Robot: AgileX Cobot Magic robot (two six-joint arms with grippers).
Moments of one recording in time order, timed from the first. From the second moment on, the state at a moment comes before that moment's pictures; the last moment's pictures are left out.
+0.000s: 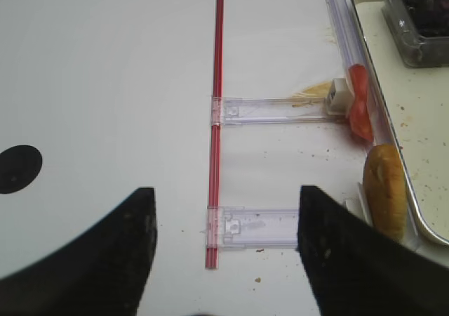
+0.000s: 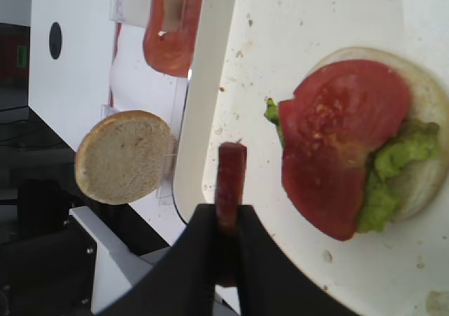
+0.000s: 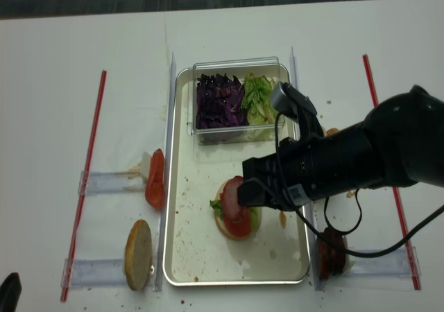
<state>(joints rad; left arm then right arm) 0.04 -0.02 -0.49 0.04 1.18 -0.05 0.50 1.57 -0.66 1.49 0.68 -0.87</state>
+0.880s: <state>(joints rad) 0.04 -0.02 -0.49 0.04 1.18 -0.05 0.50 1.72 -0.70 1.55 0.68 -0.96</state>
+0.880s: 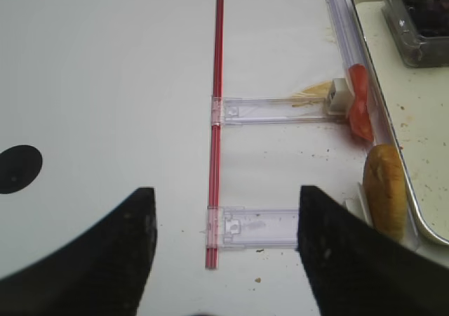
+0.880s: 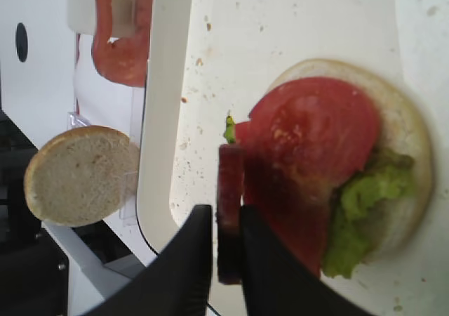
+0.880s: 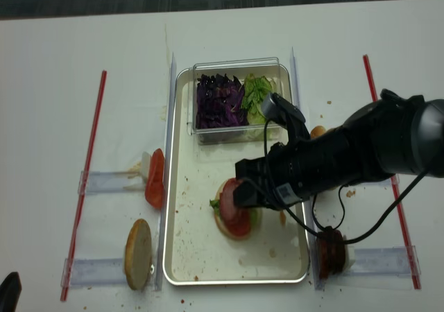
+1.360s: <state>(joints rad) 0.04 -0.02 -0.49 0.04 1.18 -0.05 0.50 1.72 -0.70 1.48 0.70 -0.94</state>
